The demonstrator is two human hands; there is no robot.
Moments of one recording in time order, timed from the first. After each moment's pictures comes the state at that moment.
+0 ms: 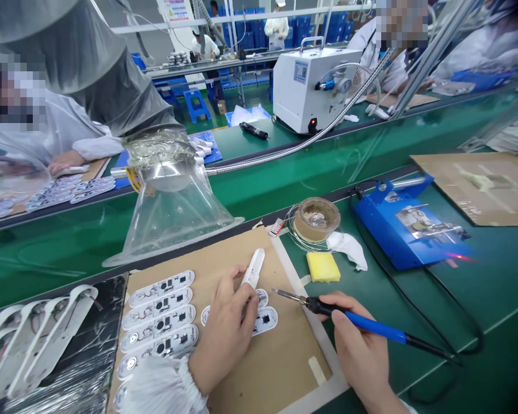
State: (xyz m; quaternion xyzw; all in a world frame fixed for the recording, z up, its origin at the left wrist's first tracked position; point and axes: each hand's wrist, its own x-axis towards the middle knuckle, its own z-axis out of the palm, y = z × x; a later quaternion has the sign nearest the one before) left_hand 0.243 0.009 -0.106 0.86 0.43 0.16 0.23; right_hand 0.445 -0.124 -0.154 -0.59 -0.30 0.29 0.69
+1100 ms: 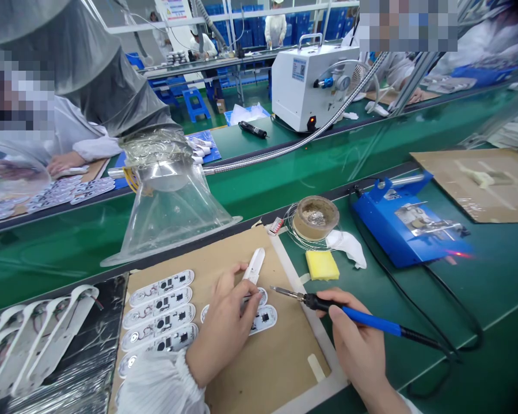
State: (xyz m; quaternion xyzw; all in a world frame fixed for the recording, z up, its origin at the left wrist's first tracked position) left_hand 0.246 0.016 -0.102 0.84 0.45 0.15 0.29; right_hand 0.446 -0.121 -0.155 -0.57 -0.28 0.31 0.70
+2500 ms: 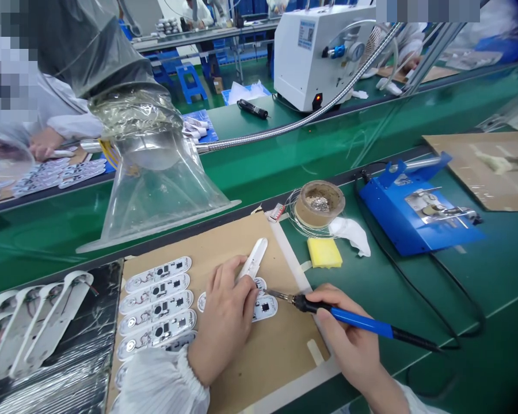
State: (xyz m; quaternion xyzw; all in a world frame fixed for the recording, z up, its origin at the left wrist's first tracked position) left_hand 0.243 0.004 -0.111 0.90 0.37 0.17 0.15; right_hand 0.444 -0.125 -0.141 -0.57 -0.47 0.26 0.62
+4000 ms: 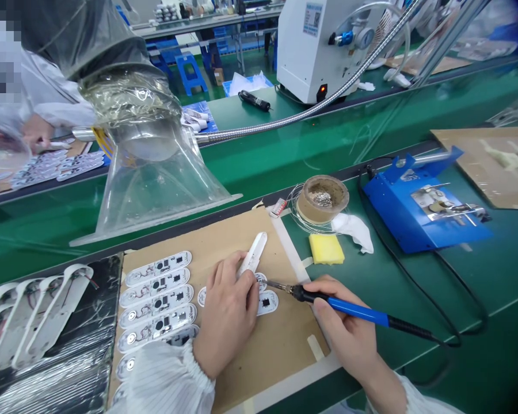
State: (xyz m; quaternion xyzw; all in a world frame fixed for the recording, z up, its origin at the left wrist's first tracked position) left_hand 0.251 0.001 -0.109 0.90 0.38 0.17 0.09; right_hand 0.445 -0.115 -0.139 -0.57 -0.46 0.29 0.62
